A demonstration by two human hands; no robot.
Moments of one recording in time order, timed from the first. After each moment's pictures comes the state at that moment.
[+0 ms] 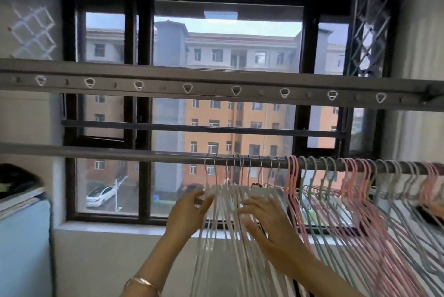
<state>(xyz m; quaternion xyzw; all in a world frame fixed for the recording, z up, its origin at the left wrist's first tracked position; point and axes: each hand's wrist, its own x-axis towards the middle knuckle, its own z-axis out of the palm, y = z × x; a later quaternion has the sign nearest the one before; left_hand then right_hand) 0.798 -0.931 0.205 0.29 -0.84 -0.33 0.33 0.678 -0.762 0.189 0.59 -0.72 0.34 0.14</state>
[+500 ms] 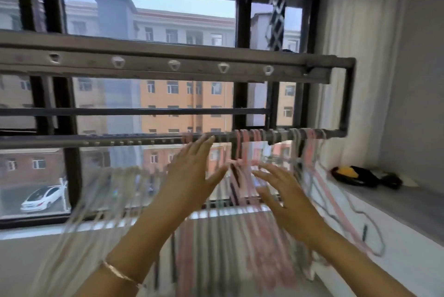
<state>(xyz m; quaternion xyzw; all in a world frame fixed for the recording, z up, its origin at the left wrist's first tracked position) 0.694 -0.722 0.261 0.12 -0.93 -0.11 0.33 0.552 -0.554 0.197 0.50 -0.76 0.35 0.21</state>
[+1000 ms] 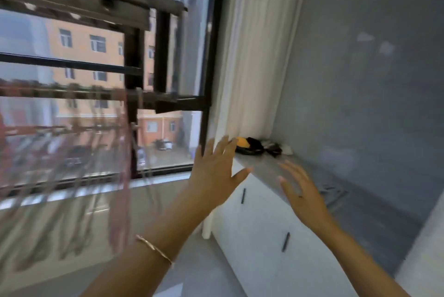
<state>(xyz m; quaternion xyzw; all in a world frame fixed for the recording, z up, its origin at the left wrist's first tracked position) 0.418 -0.360 0.206 -0.02 -0.96 -0.12 0.24 0.321 -0.154 0.139 0.27 -0.85 0.40 0.23</state>
